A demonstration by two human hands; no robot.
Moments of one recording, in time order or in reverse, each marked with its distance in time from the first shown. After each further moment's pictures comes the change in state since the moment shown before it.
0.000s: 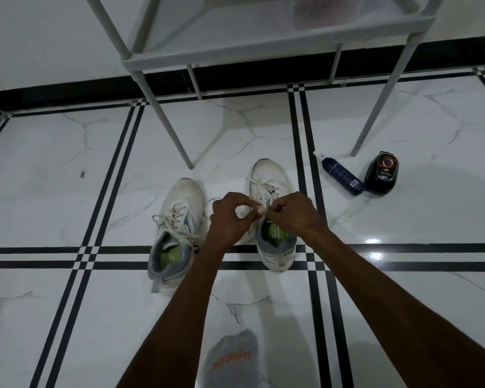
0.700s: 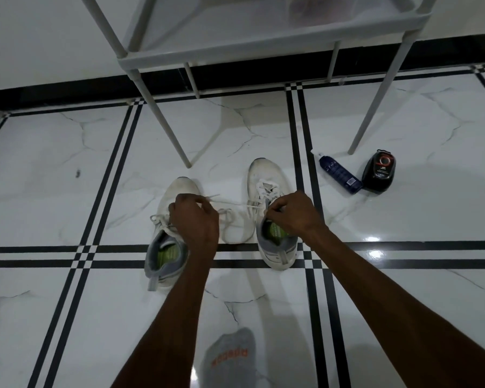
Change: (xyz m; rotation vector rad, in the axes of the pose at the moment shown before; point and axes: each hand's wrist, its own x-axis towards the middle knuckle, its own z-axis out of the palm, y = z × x) left_hand -0.009 -0.008 -0.023 0.387 0.562 -0.306; right_hand -0.005 0.004 -0.002 -0.001 0.054 -0.019
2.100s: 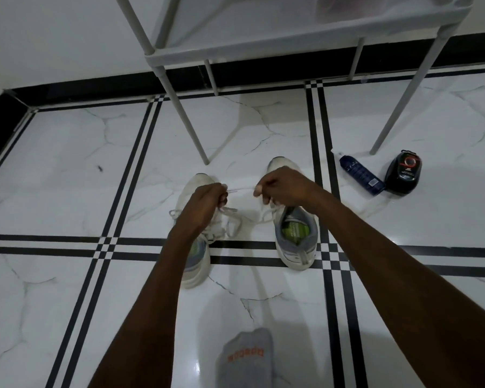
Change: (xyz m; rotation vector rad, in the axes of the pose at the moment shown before) left_hand 0.045 0.004 -0.052 -0.392 -0.717 -0.058; right_hand 0.049 -0.048 0.001 0.187 -0.290 -0.091
